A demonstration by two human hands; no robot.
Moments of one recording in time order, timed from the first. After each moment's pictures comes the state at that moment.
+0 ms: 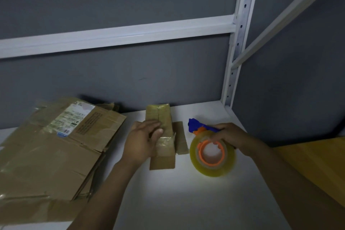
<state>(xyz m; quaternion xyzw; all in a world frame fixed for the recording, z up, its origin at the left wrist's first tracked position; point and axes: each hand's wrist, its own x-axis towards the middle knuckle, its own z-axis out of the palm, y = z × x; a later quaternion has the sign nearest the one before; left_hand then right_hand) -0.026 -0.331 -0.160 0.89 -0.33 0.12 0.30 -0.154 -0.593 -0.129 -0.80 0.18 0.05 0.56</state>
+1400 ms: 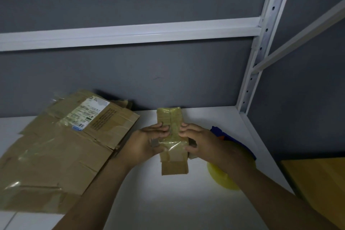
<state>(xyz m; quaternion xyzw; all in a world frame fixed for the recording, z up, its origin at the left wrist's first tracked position) 0.005 -0.298 -0.176 0.82 -0.46 0.09 0.34 -0.088 -0.523 -0.175 -0.93 -0.15 -0.15 0.29</state>
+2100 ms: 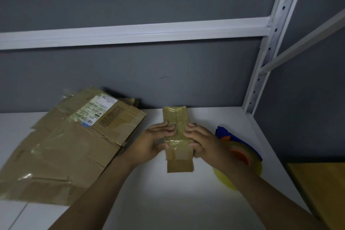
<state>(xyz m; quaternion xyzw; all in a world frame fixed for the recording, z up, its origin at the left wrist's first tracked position) 0.003 -0.294 -0.175 0.82 -0.46 0.05 0.35 -0.097 -0.515 -0.183 -0.92 -0.15 -0.20 0.29</state>
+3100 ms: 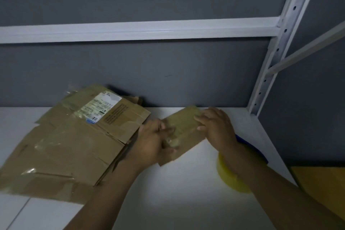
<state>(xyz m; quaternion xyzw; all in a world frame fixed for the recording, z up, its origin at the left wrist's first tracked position) -0.020 -0.291 -0.161 0.89 -0.38 0.11 0.22 -0.060 -0.534 -0.165 -0.98 -0.03 -0.18 0.11</state>
